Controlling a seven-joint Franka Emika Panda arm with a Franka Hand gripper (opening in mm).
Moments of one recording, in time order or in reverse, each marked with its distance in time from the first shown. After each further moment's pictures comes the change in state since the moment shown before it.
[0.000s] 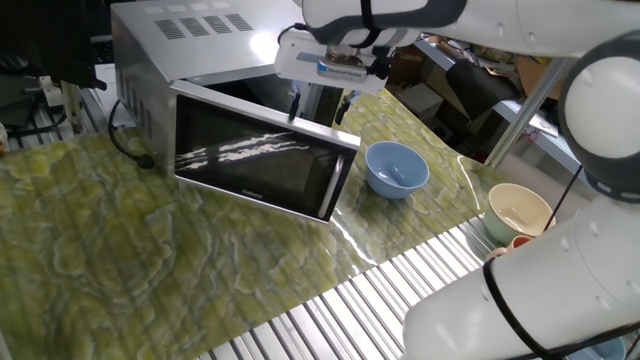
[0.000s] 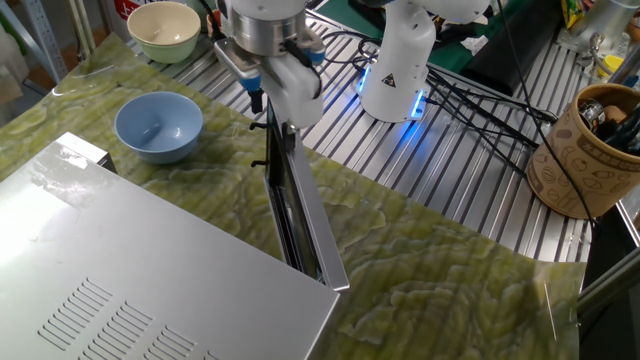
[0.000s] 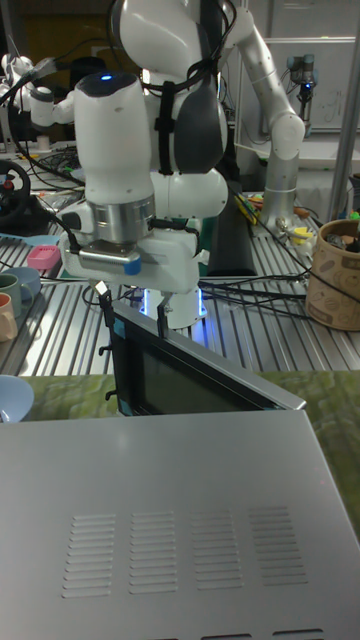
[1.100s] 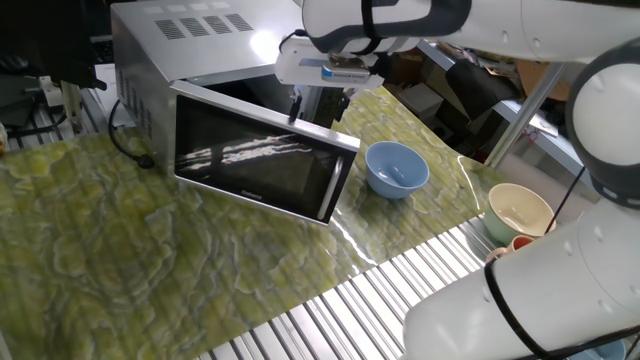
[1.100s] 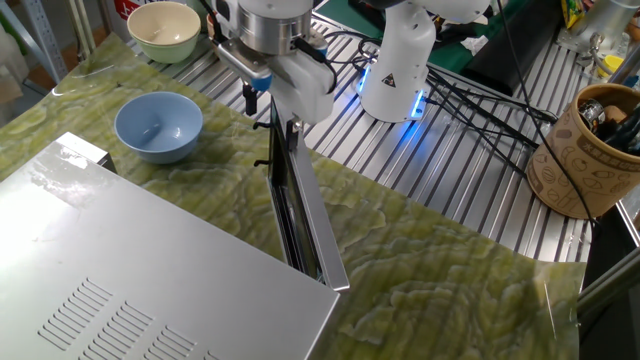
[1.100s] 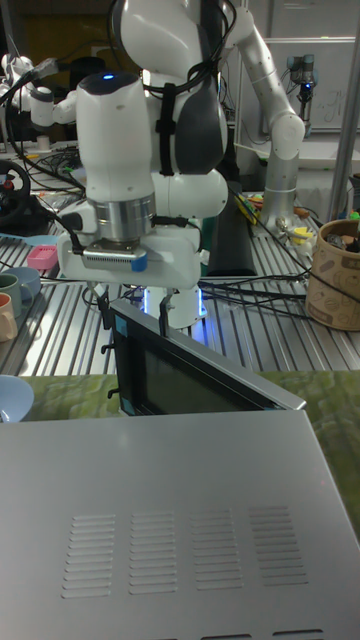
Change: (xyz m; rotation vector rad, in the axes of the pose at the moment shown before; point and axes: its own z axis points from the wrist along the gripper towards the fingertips) arm 0.000 0.000 0.000 0.001 -0.039 -0.150
